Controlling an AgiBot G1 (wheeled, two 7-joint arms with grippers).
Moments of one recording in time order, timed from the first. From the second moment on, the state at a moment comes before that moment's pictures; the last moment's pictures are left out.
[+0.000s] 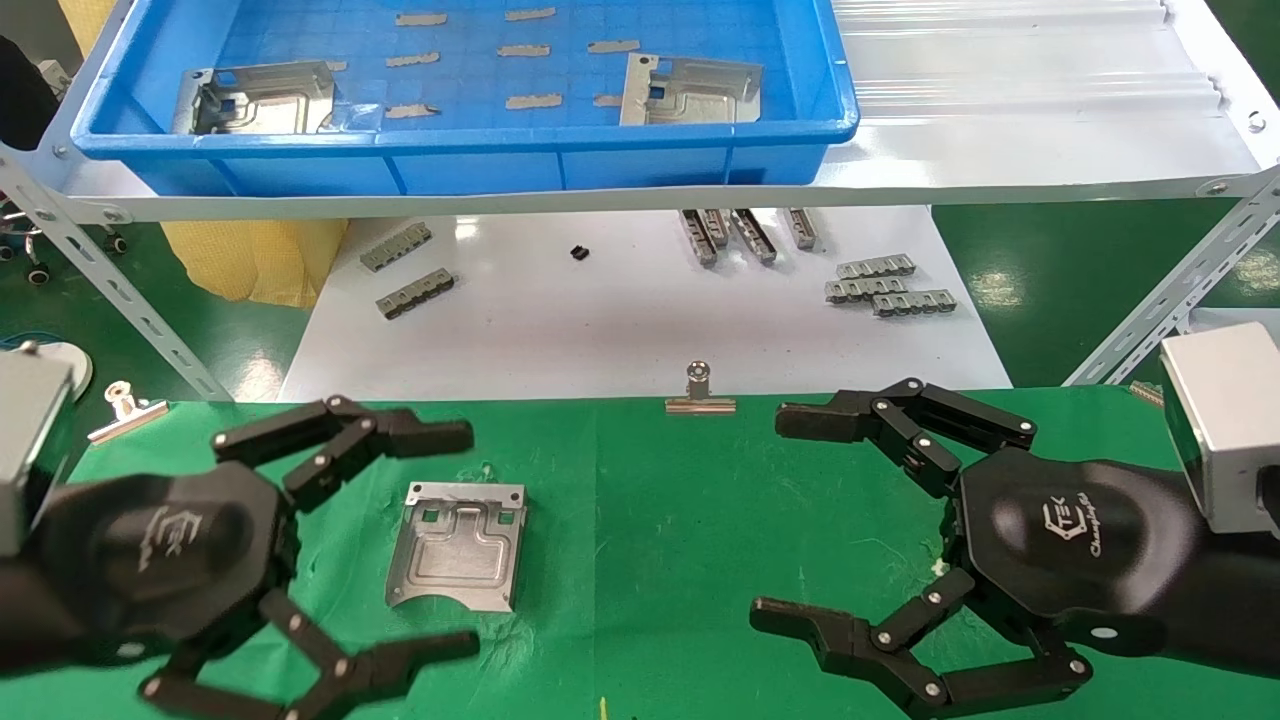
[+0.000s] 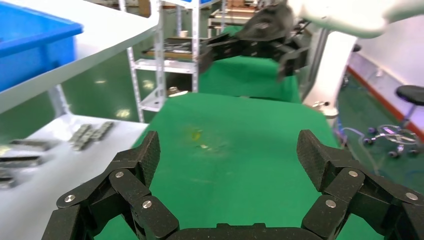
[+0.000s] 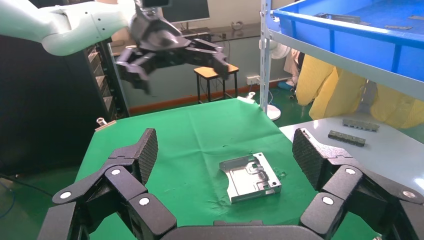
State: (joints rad) left arm -1.10 0.62 0.29 -1.24 0.74 1.50 -0.16; right arm 1.09 -0.56 -0.39 1.24 -0.64 -1.44 0.12
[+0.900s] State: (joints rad) left arm -1.07 0.61 0.28 -1.29 0.73 1.49 -0.19; right arm 1.09 -0.56 -0.39 1.24 -0.64 -1.44 0.12
